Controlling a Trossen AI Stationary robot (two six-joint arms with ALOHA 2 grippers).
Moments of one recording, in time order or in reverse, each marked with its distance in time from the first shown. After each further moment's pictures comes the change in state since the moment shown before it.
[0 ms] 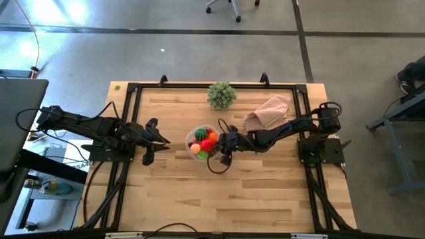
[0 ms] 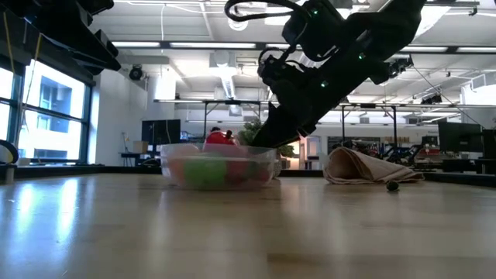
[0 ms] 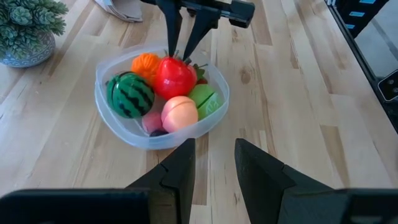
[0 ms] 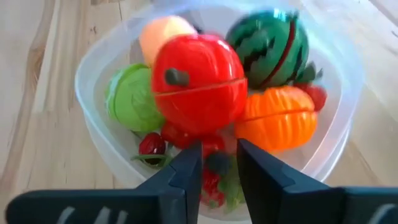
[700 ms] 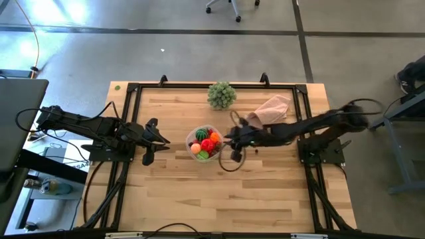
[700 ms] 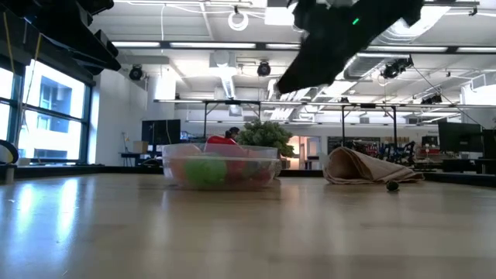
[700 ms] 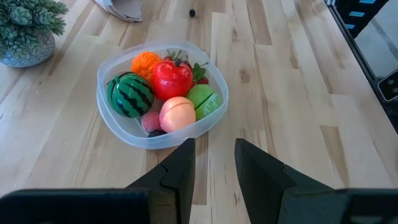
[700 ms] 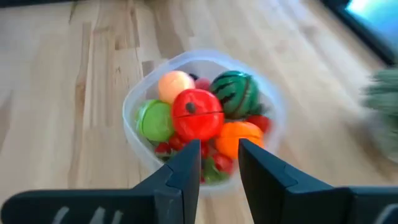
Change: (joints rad) left arm 0.000 0.000 0.000 0.000 0.000 0.000; right arm 0.029 -0.297 -0.003 -0.247 0.041 0.003
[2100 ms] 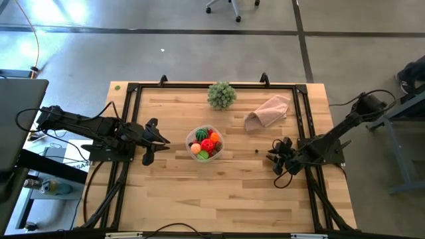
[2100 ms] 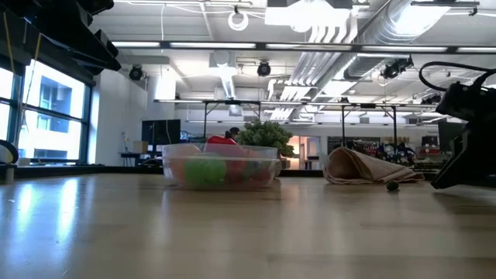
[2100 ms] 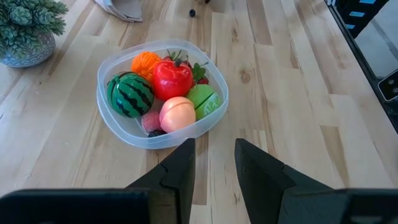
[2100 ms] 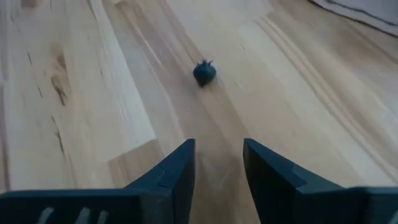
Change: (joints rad) left arm 0.000 0.000 0.000 0.000 0.000 0.000; right arm 0.541 -0.525 -0.778 -0.115 0.406 0.768
